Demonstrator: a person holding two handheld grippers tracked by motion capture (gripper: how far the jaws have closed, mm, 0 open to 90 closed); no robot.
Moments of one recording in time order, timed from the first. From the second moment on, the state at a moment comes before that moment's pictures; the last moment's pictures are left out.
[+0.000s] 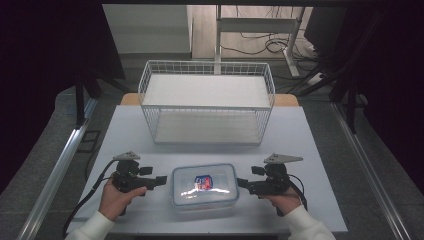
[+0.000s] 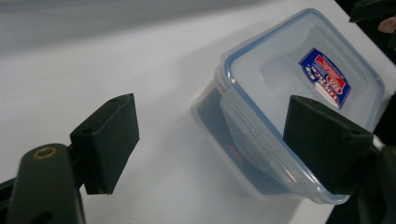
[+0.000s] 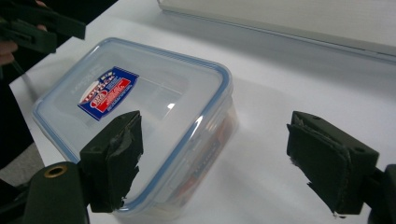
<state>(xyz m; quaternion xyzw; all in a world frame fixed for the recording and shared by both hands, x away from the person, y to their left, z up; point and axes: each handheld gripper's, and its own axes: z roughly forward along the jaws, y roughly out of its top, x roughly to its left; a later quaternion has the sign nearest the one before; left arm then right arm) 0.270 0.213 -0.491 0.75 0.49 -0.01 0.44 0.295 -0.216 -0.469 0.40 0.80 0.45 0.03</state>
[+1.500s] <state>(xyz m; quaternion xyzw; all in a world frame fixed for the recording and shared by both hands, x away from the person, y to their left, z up) 0.271 0.187 -0.517 0.71 0.51 -0.18 0.46 0.321 -0.198 -0.498 0.45 0.77 0.42 -0.17</state>
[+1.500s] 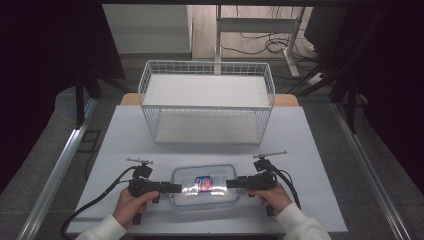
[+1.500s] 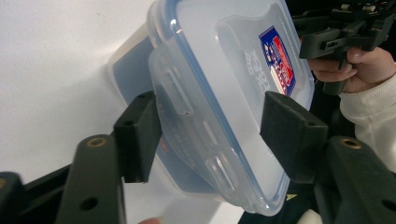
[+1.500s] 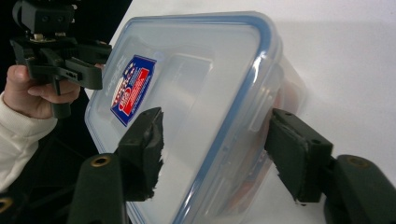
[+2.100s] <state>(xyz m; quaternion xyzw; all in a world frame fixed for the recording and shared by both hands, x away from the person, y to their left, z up) 0.261 0.188 -0.504 0.71 0.50 -0.16 0.47 0.302 -0.200 -0.482 0.48 0.75 0.43 -0.14</state>
